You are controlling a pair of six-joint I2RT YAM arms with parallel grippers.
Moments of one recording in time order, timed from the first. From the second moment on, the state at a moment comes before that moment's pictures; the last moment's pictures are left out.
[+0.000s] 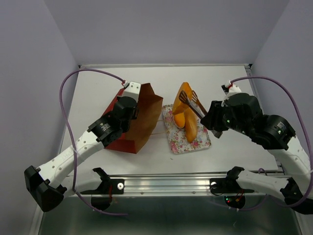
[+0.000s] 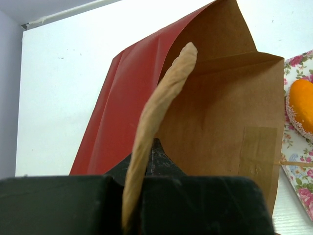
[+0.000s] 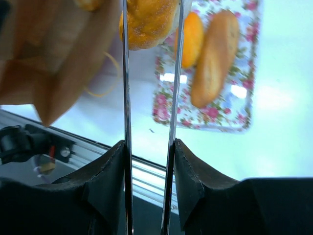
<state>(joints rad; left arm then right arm) -0.77 1.05 1.01 -0.42 -0.63 -0.10 0.78 0.96 1.46 -1.09 0.20 0.59</state>
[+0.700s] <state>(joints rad) -0.77 1.04 1.02 -0.43 -0.64 -0.11 0.78 1.10 1.30 -1.24 0.04 0.52</state>
